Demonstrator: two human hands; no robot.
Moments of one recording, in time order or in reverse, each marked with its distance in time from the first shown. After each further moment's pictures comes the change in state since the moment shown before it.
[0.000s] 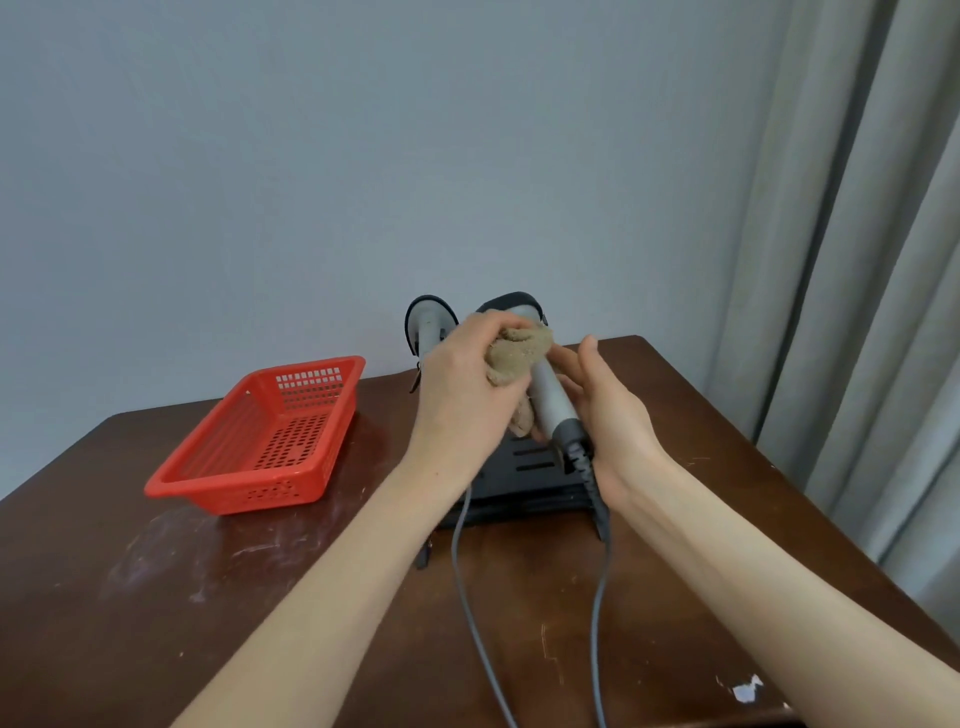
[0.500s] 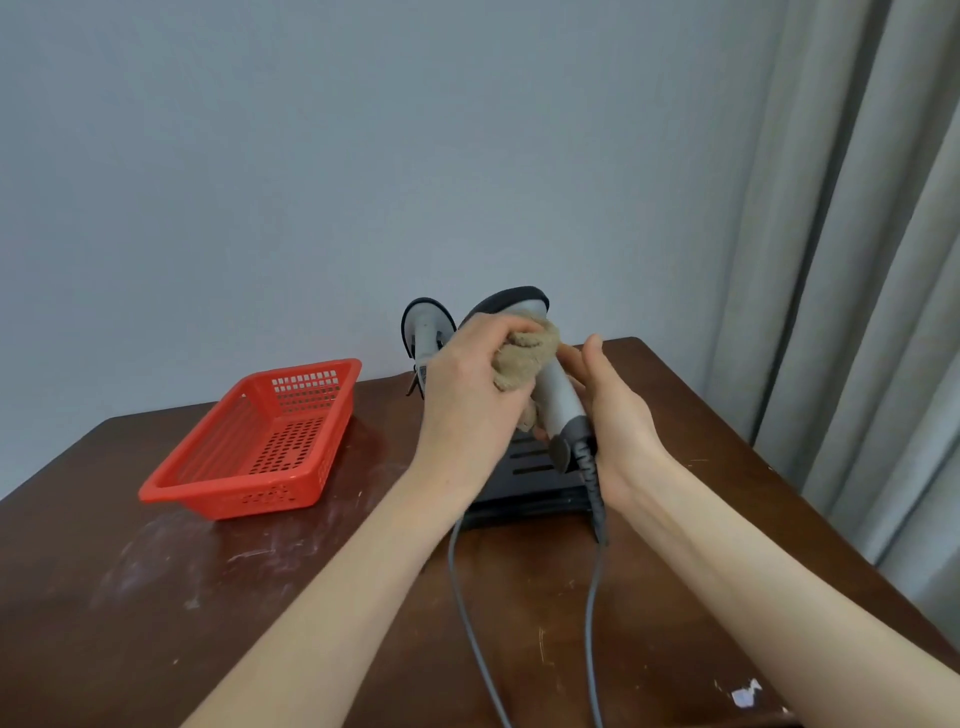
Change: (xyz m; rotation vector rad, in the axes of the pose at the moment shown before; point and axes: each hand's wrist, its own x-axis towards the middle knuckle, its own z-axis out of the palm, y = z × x) left_hand -0.001 0.002 0.007 -0.023 0.054 0.030; right_hand 0.002 -0.004 -0.003 0.077 0.001 0.009
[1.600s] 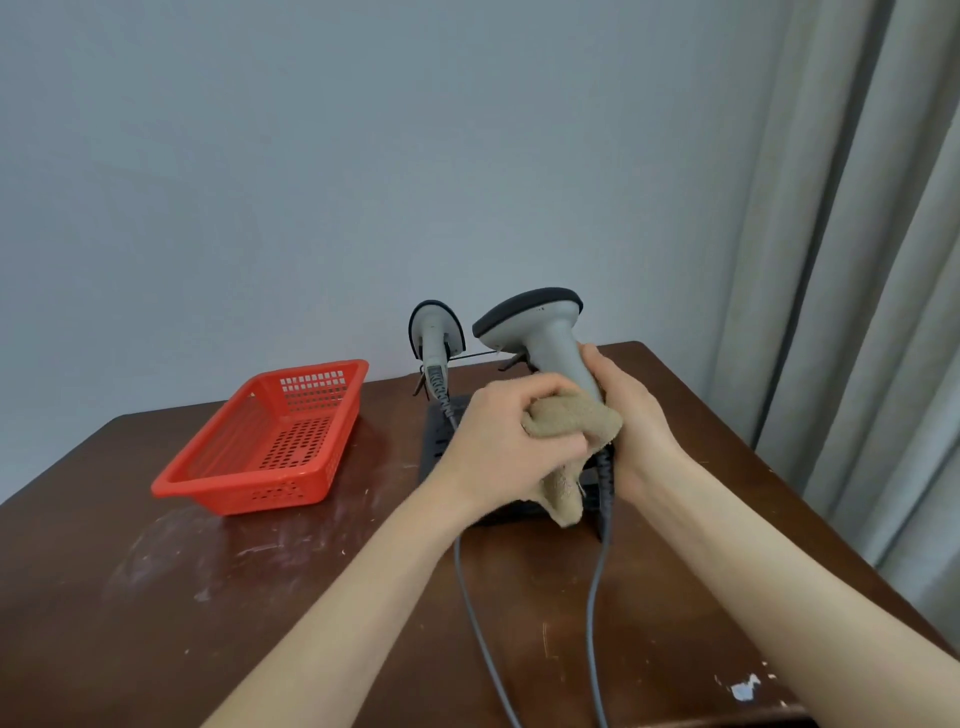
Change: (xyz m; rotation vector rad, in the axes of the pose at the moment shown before) left_hand -0.021 0.009 -0.005 -0.179 -0.400 -0.105; right_hand -0.007 -0.009 -0.002 -0.099 -0.018 -0.032
